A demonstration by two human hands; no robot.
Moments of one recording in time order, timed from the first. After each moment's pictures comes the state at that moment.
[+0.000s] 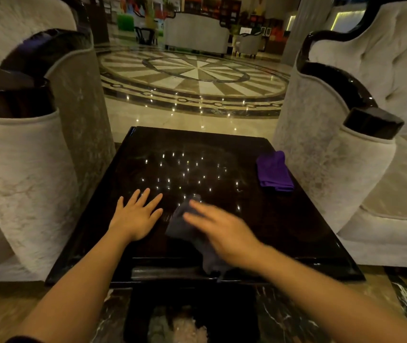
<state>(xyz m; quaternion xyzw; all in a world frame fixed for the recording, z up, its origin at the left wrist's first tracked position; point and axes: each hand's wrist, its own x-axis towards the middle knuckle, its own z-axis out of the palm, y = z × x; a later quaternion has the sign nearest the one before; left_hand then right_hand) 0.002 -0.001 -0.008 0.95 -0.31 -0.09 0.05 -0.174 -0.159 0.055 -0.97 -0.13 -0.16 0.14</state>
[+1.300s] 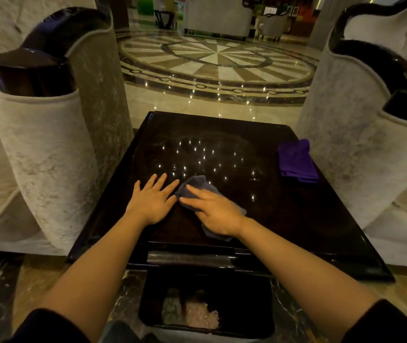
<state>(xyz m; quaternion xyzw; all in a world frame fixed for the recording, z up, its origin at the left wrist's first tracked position) -0.001 -0.002 -0.006 0.95 -0.31 -0.09 0.05 -0.104 -0.157 0.018 -0.98 -0.07 0.05 0.17</state>
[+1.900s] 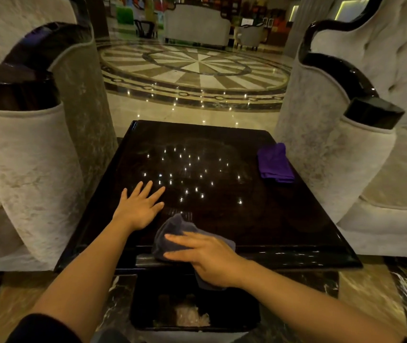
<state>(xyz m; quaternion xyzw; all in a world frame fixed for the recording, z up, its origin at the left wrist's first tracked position) -0.001 0.000 -0.004 0.94 -0.32 -0.11 0.05 -0.188 -0.126 0.023 -0.97 -0.18 0.03 0.18</state>
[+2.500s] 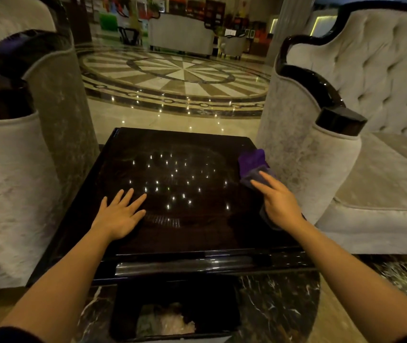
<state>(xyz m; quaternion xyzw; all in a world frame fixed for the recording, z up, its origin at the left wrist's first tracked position) -0.002 0.002 -0.004 0.94 -0.32 -0.11 0.03 -0.212 -0.294 0.060 -0.96 0.15 -0.21 0.12</state>
